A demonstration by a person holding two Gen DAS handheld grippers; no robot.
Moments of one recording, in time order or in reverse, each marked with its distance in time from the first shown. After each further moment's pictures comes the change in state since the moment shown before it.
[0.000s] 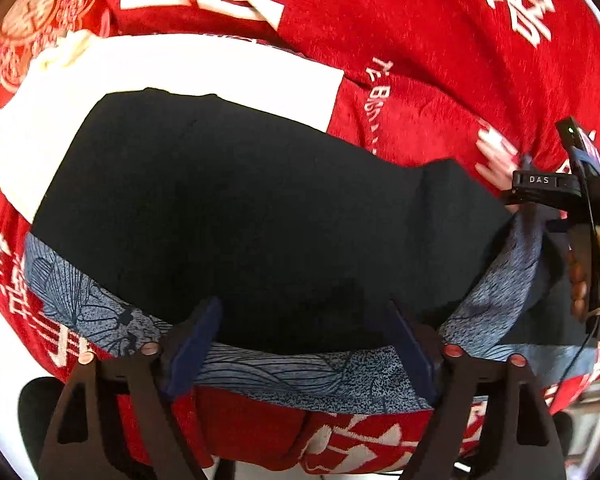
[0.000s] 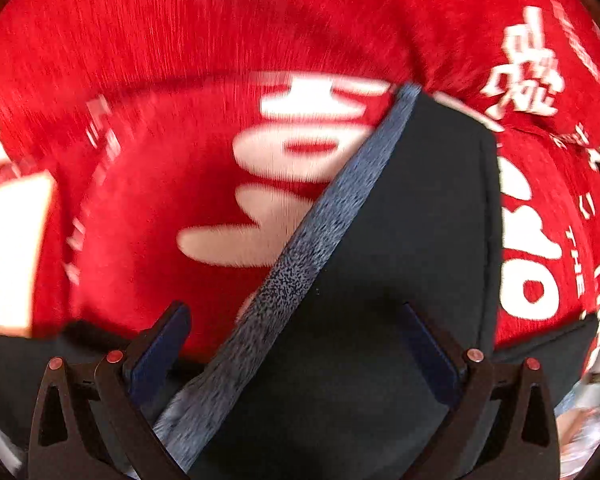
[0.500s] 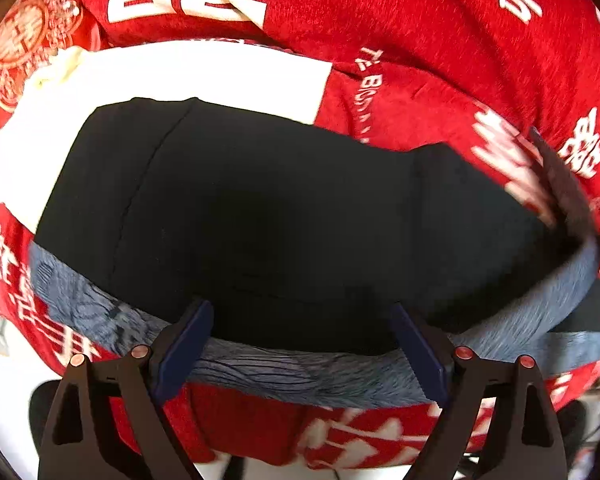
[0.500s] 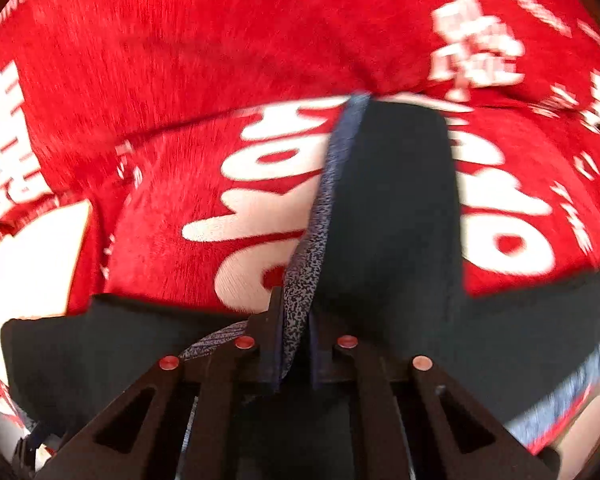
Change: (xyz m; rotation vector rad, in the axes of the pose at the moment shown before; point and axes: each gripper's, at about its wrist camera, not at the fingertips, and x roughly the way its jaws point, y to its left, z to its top) left arm -0.005 -0.017 0.004 0.026 0.023 -0.010; right arm -0.087 -0.086 -0.118 0.205 -0.306 0.203
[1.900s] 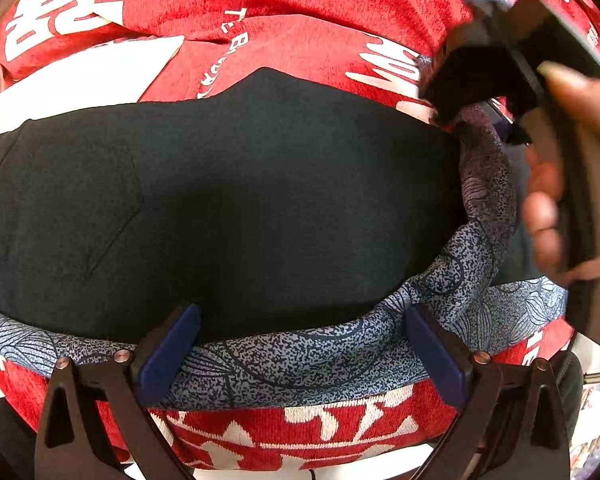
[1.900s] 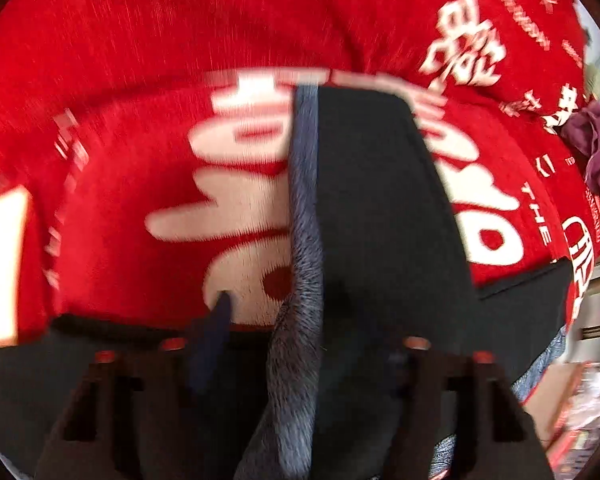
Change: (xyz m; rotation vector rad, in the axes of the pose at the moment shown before) left arm 0.033 -0.111 -0.032 0.210 0.089 -0.113; right arm 0.105 0.063 0.054 -0.065 0.280 -0.339
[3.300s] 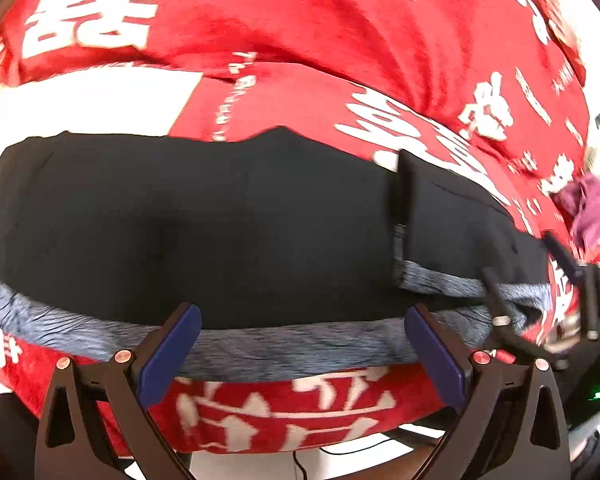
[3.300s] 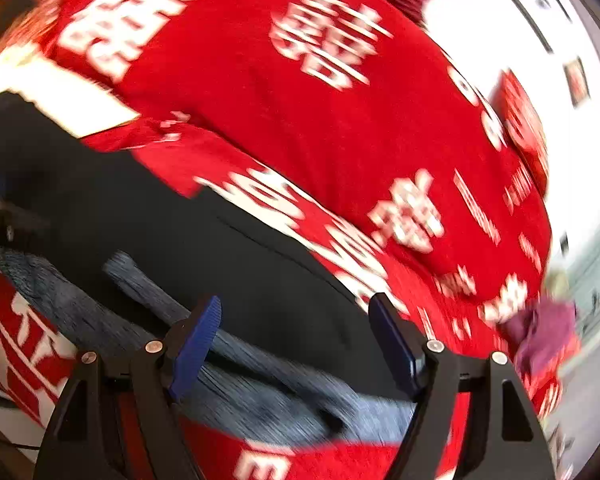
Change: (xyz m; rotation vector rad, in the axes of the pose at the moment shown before) left arm -0.063 0.041 -0.012 -0.054 -0.115 -0.099; right arm -0.085 -0.036 -0.209 -0.592 -0.768 -0.146
